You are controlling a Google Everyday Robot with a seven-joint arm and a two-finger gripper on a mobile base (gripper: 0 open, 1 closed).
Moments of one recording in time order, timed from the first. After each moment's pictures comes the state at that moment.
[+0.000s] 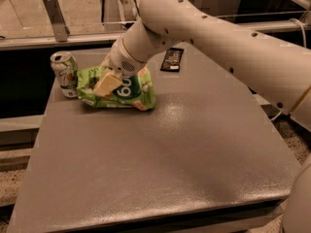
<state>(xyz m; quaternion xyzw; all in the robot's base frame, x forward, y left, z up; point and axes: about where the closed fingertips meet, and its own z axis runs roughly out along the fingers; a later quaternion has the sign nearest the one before) 0.600 0.126 0.870 -0.66 0.65 0.21 0.32</state>
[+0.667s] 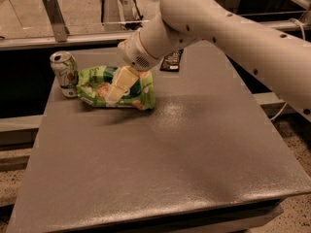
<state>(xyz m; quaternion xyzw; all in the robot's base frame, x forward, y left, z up) 0.603 0.098 0.888 -0.64 0.65 0.20 0.35</state>
